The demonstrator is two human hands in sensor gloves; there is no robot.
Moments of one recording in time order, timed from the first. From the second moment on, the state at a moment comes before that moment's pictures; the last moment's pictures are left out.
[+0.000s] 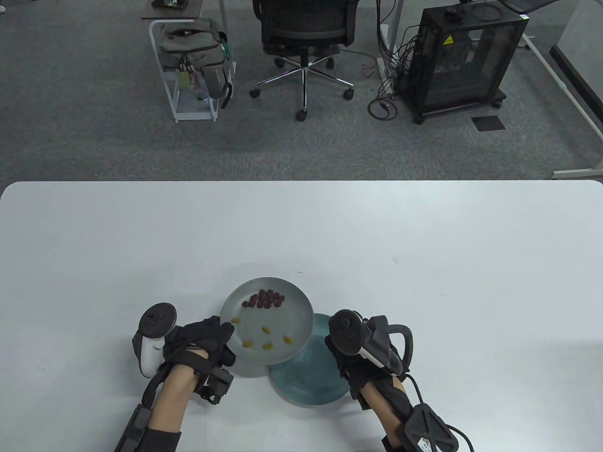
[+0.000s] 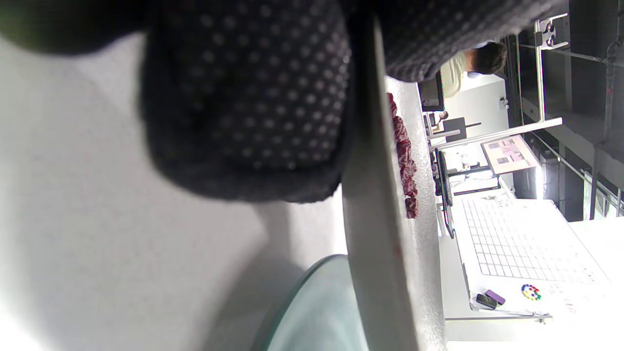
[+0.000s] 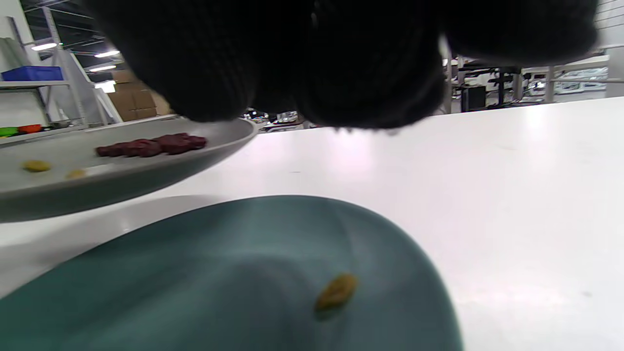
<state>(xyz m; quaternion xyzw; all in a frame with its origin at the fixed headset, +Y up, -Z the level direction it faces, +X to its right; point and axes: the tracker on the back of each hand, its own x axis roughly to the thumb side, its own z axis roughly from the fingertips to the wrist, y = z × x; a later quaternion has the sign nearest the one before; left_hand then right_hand) -0.253 -0.756 -0.342 -0.13 0.02 0.59 0.79 0.075 -0.670 -0.308 0.08 -0.03 0.99 0.11</state>
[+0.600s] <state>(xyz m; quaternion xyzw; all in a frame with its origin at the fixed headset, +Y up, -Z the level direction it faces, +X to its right) -0.227 -0.760 -0.338 -0.16 -0.01 0.58 0.80 0.051 -0.671 -0.297 0.14 -0.02 0.98 0.11</state>
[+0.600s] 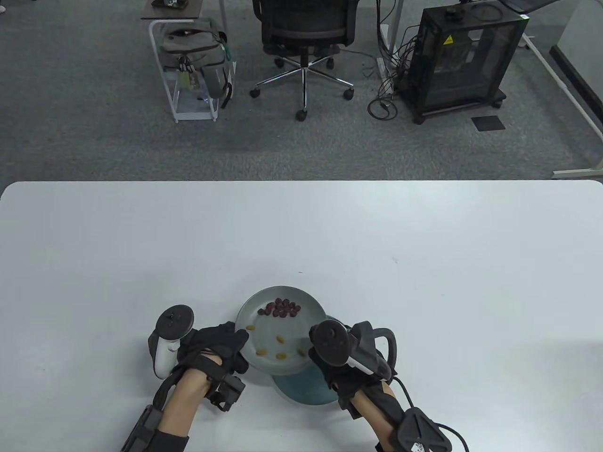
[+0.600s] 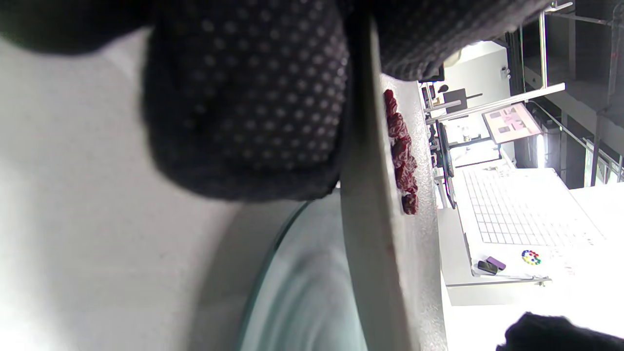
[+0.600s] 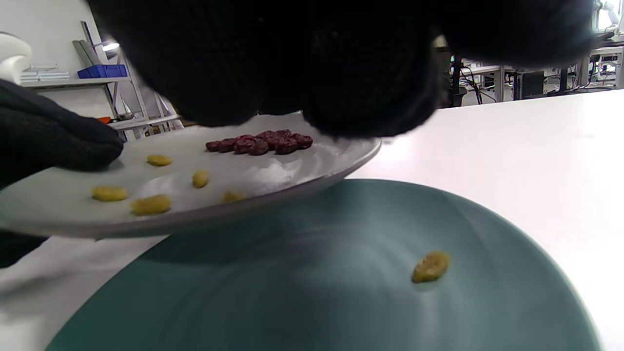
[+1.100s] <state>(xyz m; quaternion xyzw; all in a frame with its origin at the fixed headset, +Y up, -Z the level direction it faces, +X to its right) -0.216 -0.760 -0.336 -0.17 -0.02 0.57 0.80 0.042 -0.681 -0.299 0.14 0.01 0.99 0.08</state>
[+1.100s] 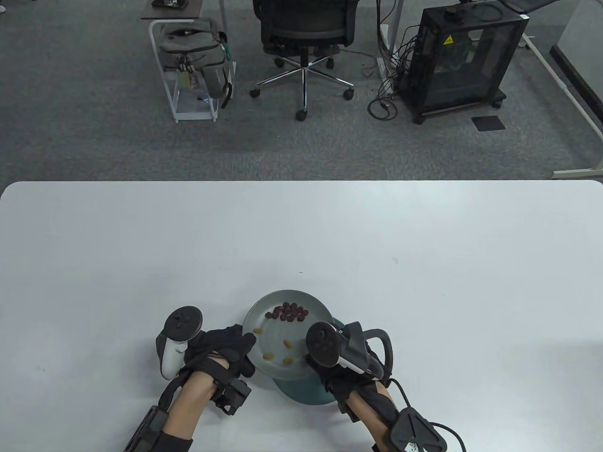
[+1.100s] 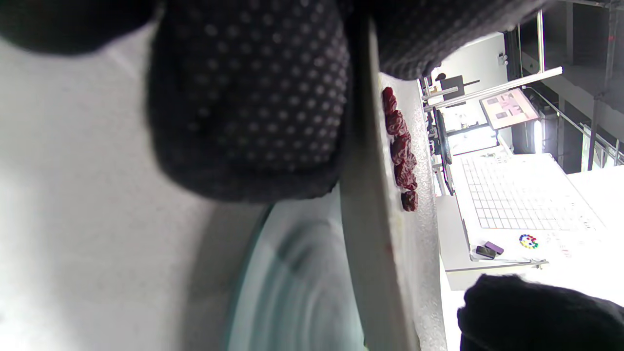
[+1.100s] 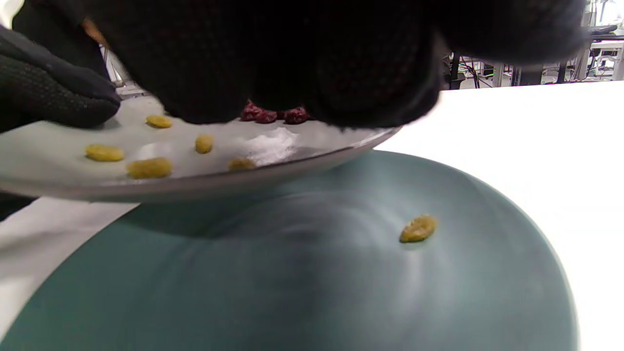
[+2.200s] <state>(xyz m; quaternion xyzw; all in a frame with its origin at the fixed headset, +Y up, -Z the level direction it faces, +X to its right) -0.210 -0.760 -0.334 -0.19 -0.03 0.58 0.79 0.022 -0.693 -0.303 0.12 0.04 0.99 0.01</state>
